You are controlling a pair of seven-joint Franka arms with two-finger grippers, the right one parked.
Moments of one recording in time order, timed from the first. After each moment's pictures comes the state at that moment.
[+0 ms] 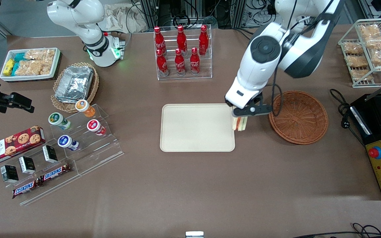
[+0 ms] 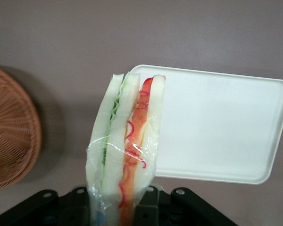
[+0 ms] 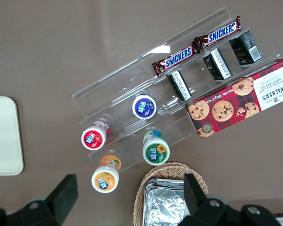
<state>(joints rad) -0.13 0.22 -0.51 -1.78 0.09 1.95 -0.74</state>
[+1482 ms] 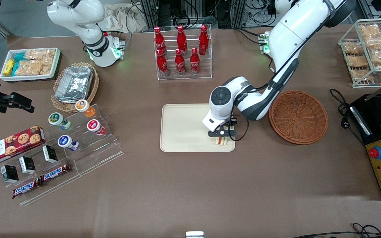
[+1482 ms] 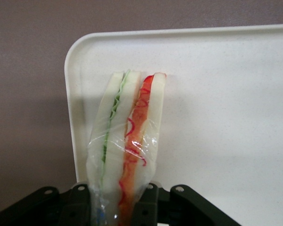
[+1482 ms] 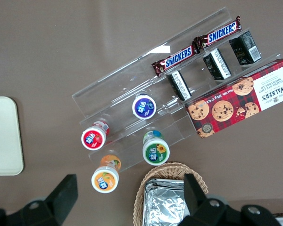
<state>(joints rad) -0.22 0.63 -0.51 -1.83 0.46 2.25 -0.94</state>
